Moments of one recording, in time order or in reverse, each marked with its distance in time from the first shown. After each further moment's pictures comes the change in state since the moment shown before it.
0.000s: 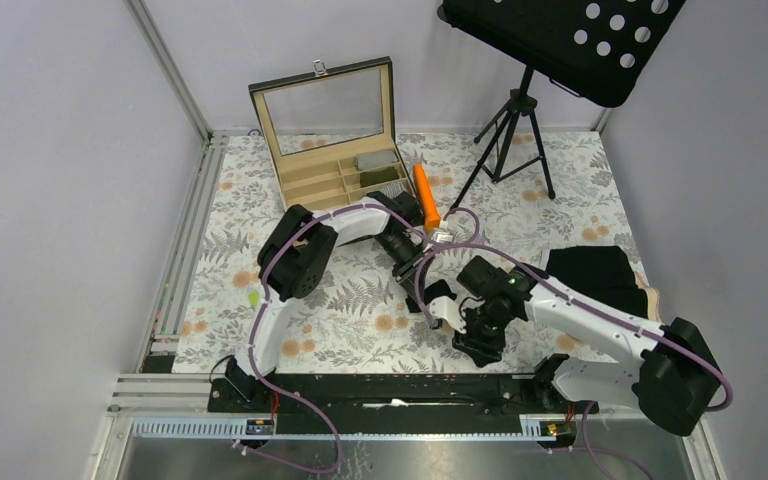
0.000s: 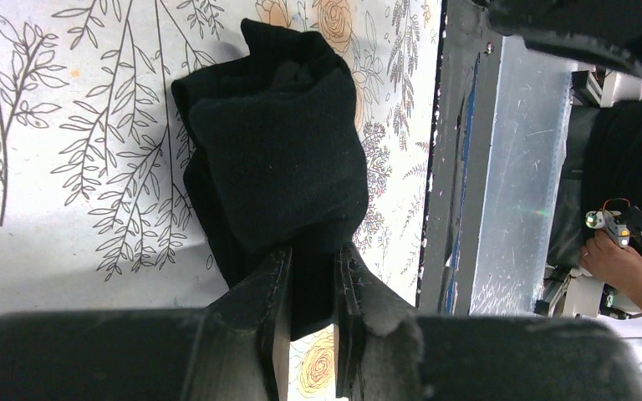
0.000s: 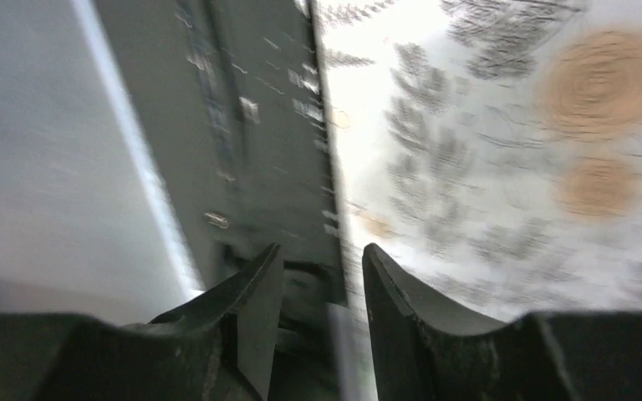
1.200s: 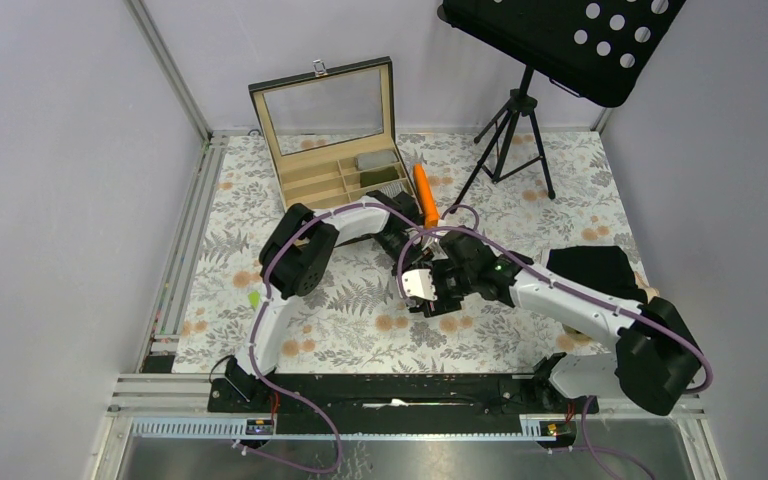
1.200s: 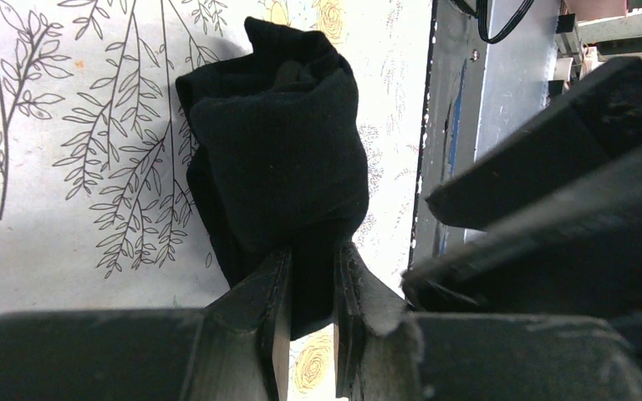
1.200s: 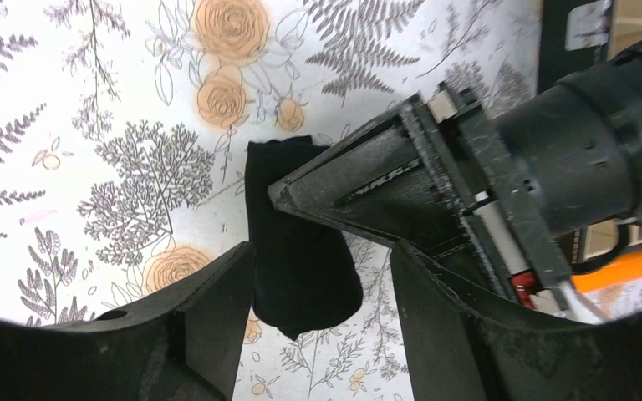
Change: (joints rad) left arm 0.013 0.024 0.018 -0.027 0.032 -0.010; right arm -0.015 0.096 0.079 0.592 0.113 -0.491
